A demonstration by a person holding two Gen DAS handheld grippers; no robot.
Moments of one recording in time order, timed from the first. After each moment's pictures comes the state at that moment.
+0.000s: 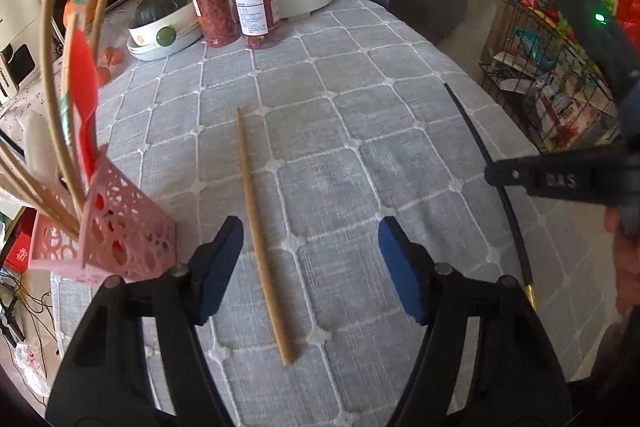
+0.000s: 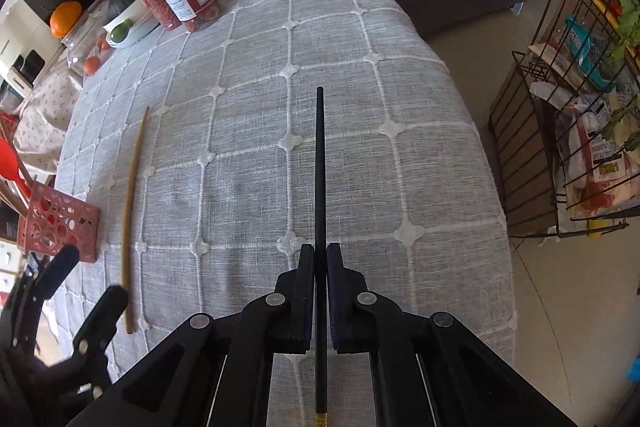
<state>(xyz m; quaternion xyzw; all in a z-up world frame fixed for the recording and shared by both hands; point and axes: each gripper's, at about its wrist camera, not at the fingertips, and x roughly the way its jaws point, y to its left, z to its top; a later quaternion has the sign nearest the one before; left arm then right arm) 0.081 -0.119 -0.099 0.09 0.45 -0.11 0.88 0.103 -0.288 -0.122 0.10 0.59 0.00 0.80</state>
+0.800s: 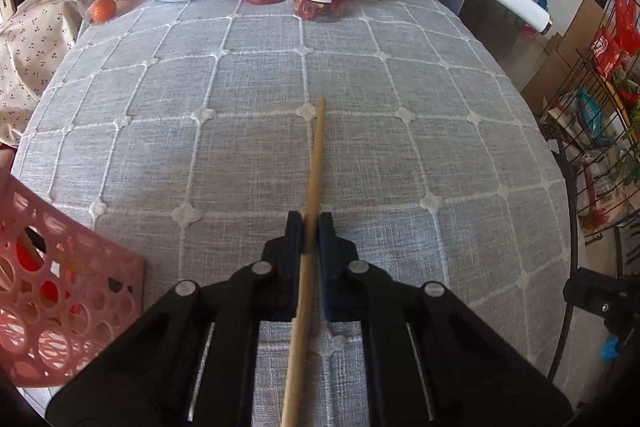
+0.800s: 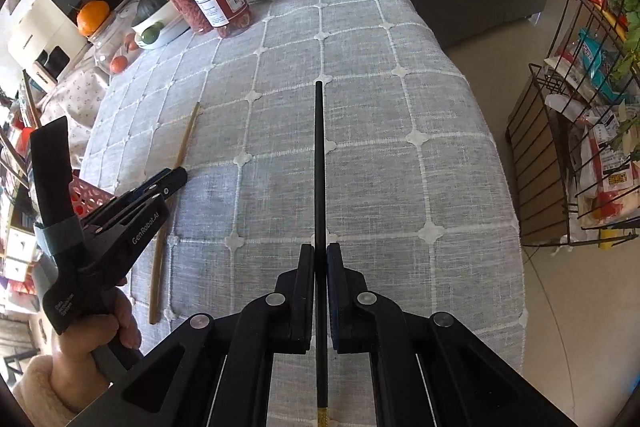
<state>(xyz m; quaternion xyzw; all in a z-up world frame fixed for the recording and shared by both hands) 0.148 -0.095 -0.143 -0.01 0.50 -0.07 0.86 0.097 -0.274 -0.108 0.11 0.57 0.03 0.81</state>
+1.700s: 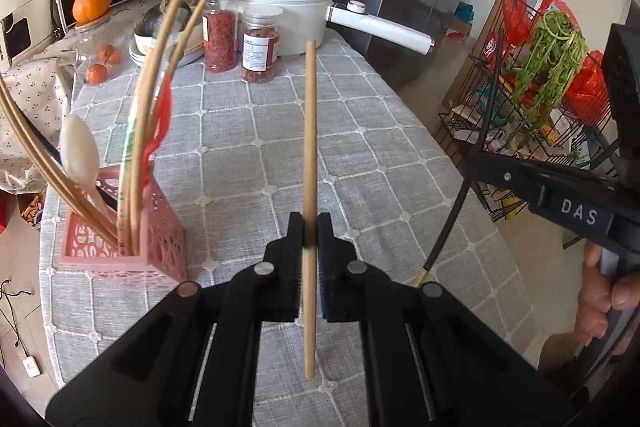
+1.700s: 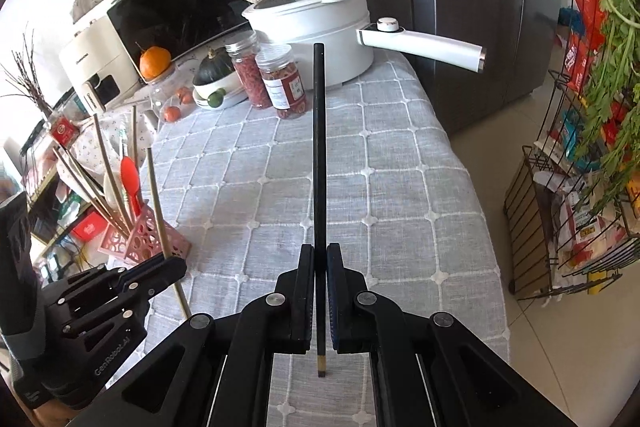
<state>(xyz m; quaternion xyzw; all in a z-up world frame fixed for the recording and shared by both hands) 0.057 -0.067 -0.037 -0.01 0.43 -0.18 0.88 0.060 -0.243 -0.026 0.08 0.45 0.05 0.89</state>
